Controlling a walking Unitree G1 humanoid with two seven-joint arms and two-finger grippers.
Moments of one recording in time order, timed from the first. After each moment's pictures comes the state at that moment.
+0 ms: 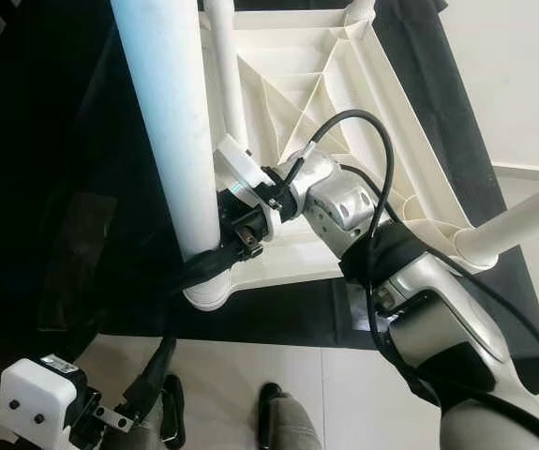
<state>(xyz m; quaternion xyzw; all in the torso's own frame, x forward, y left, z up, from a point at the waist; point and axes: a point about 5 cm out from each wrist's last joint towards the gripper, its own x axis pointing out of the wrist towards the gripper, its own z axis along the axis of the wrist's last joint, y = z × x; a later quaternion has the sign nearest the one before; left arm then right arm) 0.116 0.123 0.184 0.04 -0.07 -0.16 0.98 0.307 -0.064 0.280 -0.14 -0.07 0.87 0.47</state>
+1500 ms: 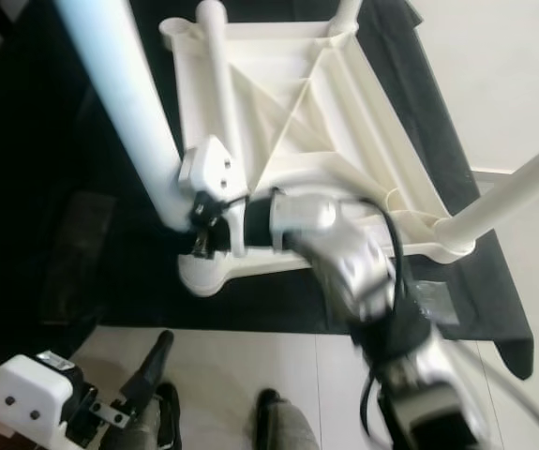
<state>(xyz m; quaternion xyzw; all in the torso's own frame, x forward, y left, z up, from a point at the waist) 0.123 0.139 0.188 0.05 -0.08 -0.12 0.99 0.279 -0.067 0.252 -0.16 -0.06 0.49 0.86</state>
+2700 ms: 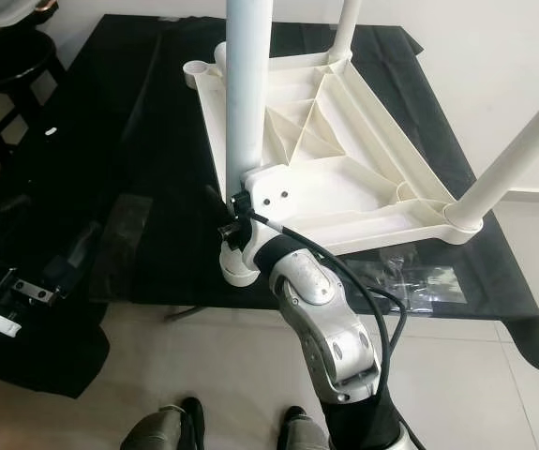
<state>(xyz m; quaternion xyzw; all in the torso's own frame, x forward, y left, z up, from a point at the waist) 0.195 0.198 0.239 0.10 -0.20 -0.11 0.97 0.281 -0.074 0.226 -0.02 -0.10 0.28 0.96</state>
